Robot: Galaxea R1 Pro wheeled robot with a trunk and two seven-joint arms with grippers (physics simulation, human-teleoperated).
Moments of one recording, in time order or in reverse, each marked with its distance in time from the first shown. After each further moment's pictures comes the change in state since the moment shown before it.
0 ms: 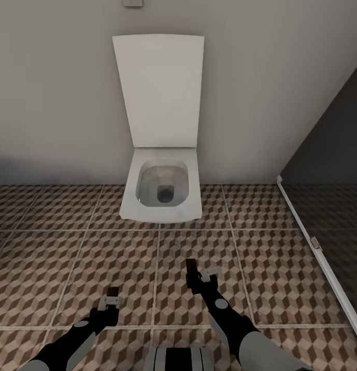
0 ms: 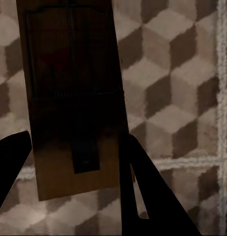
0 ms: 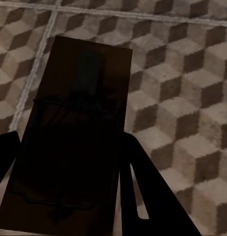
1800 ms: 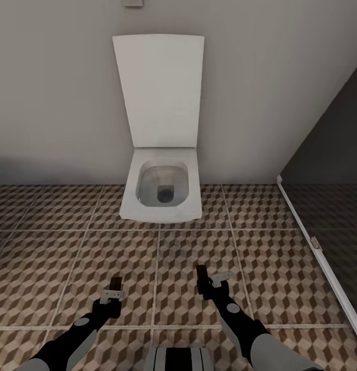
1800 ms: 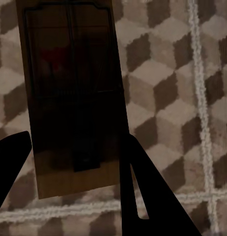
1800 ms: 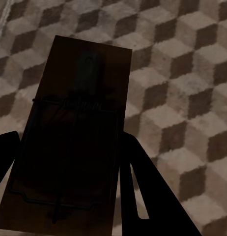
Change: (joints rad) left arm 0.001 0.006 -0.012 -0.044 -0.002 -0.094 -0.004; right arm 0.001 -0.064 -0.022 0.054 -0.002 -0.008 0.025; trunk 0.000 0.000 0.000
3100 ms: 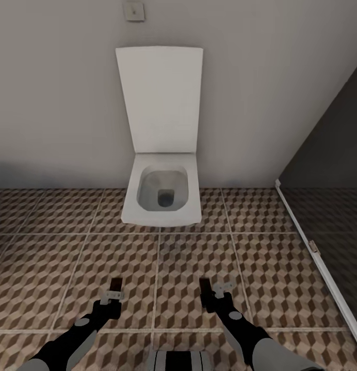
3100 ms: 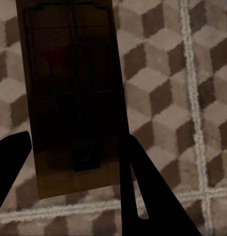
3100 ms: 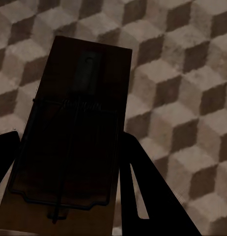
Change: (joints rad) left arm 0.000 0.002 -0.011 0.003 -0.004 0.008 -0.004; right arm 0.000 -0.004 -0.016 0.091 -0.005 0.059 0.000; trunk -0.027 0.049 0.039
